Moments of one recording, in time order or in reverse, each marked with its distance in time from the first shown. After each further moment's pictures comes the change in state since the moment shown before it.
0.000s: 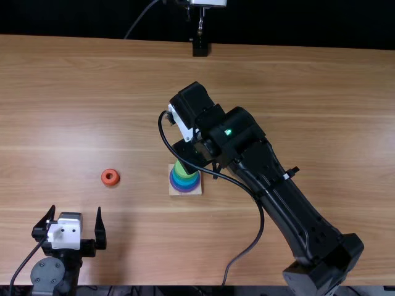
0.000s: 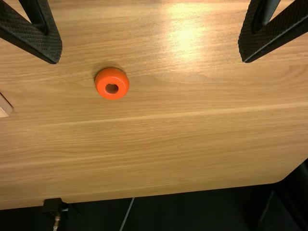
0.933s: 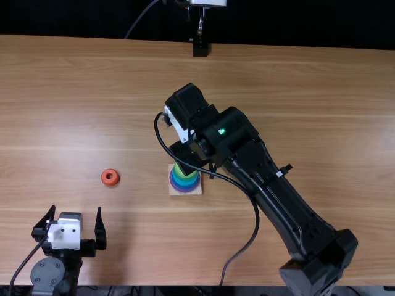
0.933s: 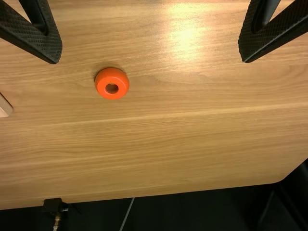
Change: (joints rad) left arm 0.000 0.000 0.000 0.000 0.000 0.000; right arm 0.011 0.027 0.000 0.002 0.001 0.000
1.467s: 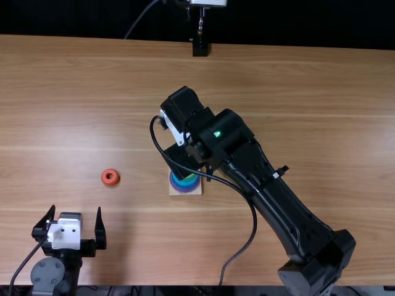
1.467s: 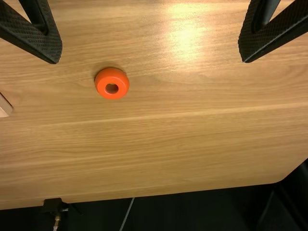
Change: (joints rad) left arm 0.000 0.000 0.000 0.000 0.000 0.000; right arm 0.015 0.001 0.000 0.000 0.000 0.002
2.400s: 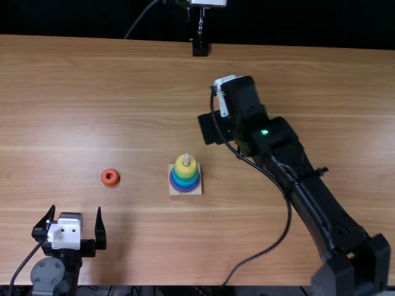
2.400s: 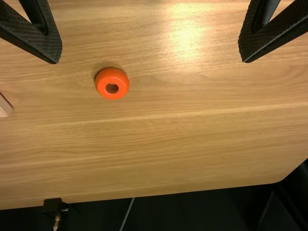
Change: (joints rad) left arm 0.000 0.000 0.000 0.000 0.000 0.000; right arm -0.263 -0.214 -0.514 0.711 0.109 -0.002
